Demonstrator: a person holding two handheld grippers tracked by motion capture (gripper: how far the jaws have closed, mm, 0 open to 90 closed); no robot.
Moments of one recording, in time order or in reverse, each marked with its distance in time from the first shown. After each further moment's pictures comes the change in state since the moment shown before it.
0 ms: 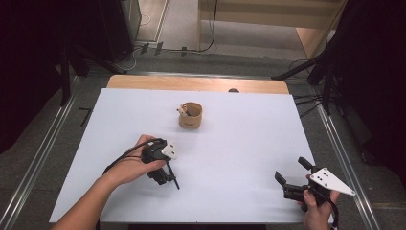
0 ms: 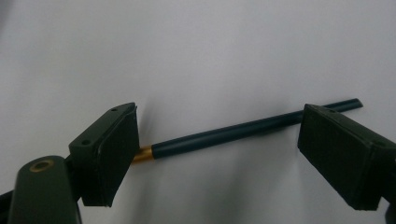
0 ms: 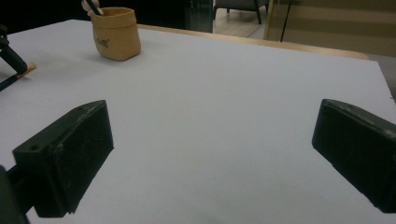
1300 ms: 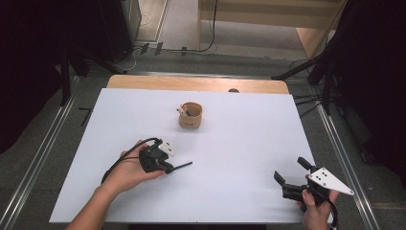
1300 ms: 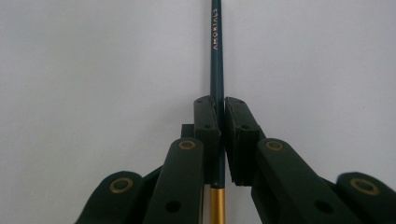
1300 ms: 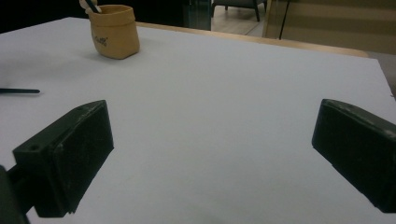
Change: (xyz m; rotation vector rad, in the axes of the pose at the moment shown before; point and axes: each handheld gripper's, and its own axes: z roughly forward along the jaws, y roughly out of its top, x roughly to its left) left arm -0.001 -0.008 -0.011 -0.046 -0.044 -0.204; right arm 0.004 0.002 0.002 0.009 -0.007 0.004
